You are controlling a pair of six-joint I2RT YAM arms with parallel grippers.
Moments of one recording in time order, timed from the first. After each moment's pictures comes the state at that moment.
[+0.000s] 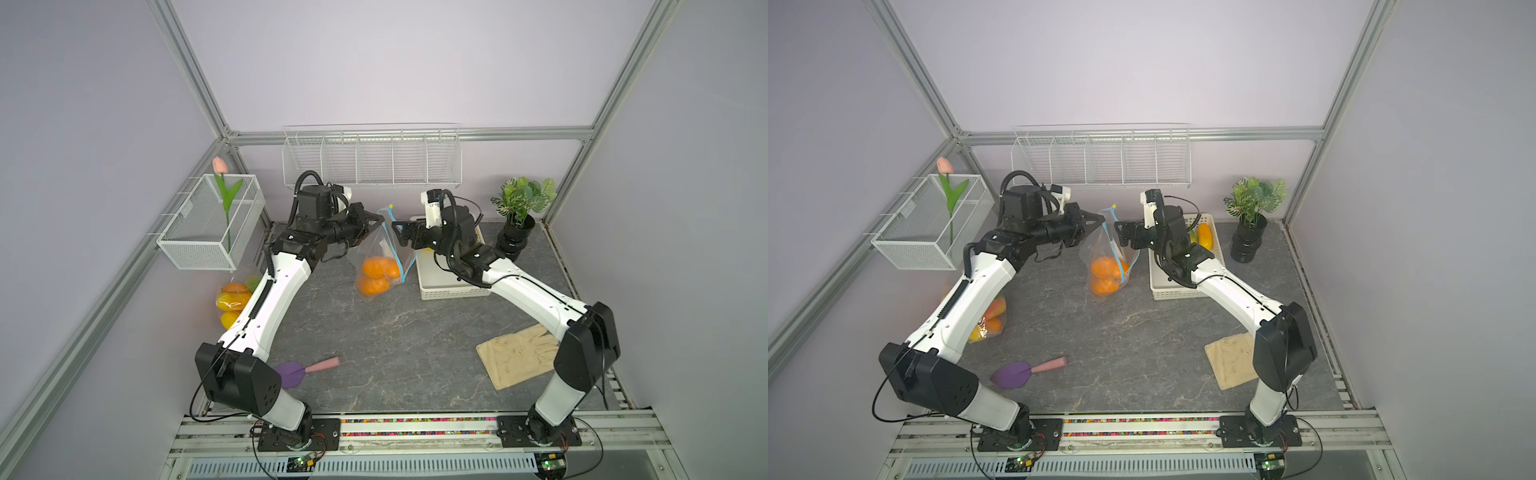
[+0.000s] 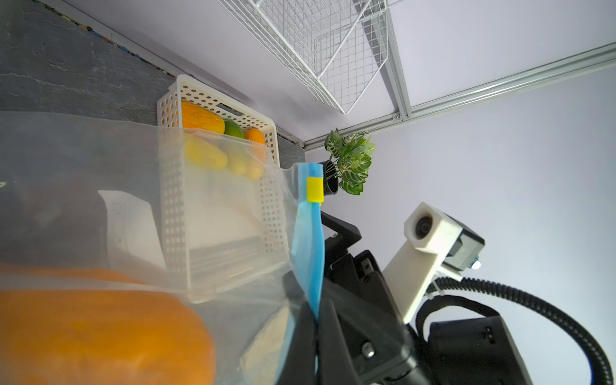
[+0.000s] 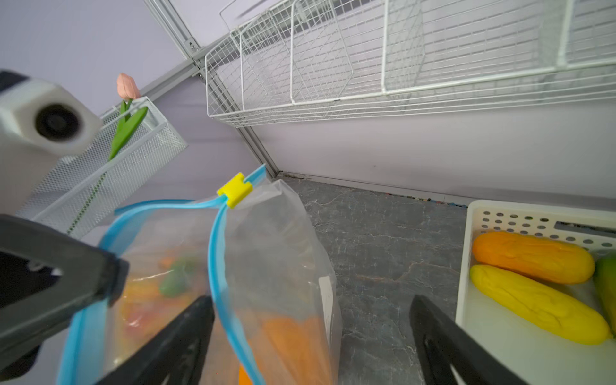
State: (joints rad) left arm -0.32 1.54 1.59 -0.45 0.62 -0.94; right arm 0.61 1.70 1.51 -0.04 -0.11 0.43
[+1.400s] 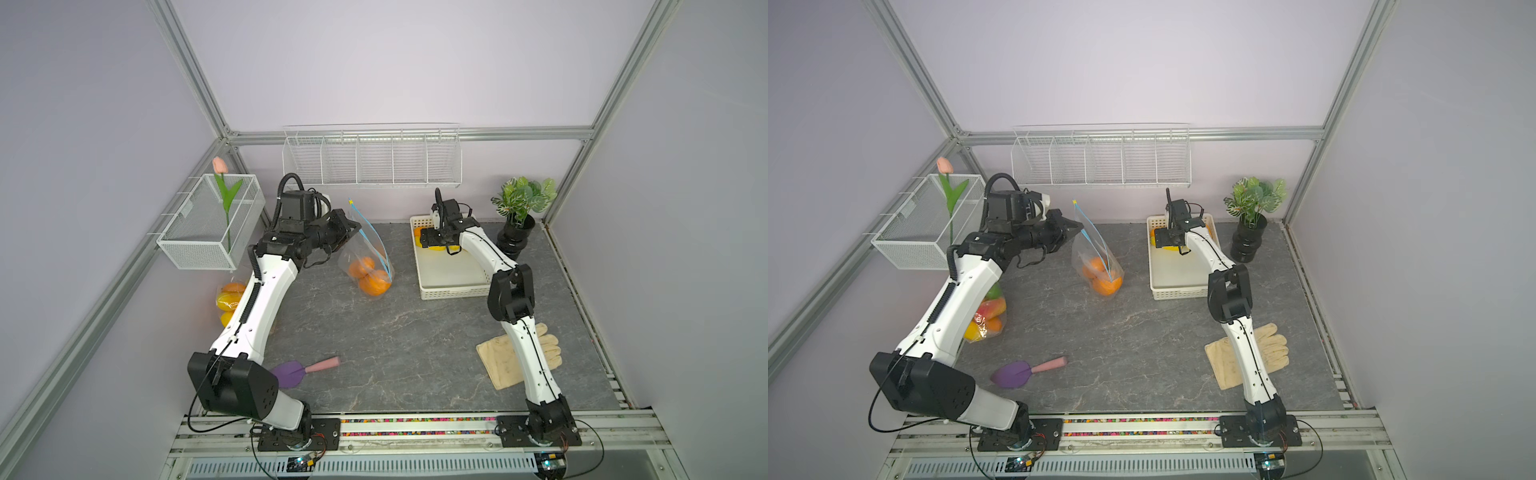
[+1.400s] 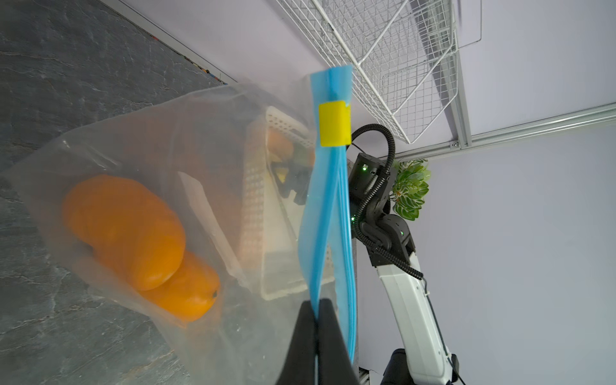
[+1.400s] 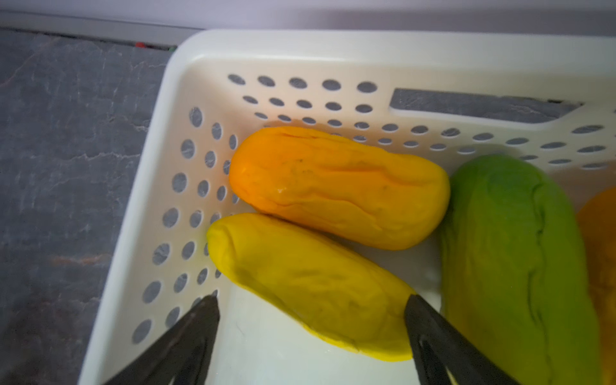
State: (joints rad) left arm -0.22 1.50 1.58 -0.62 0.52 -0.81; right arm 0.36 2.61 2.46 -0.77 -0.09 0.15
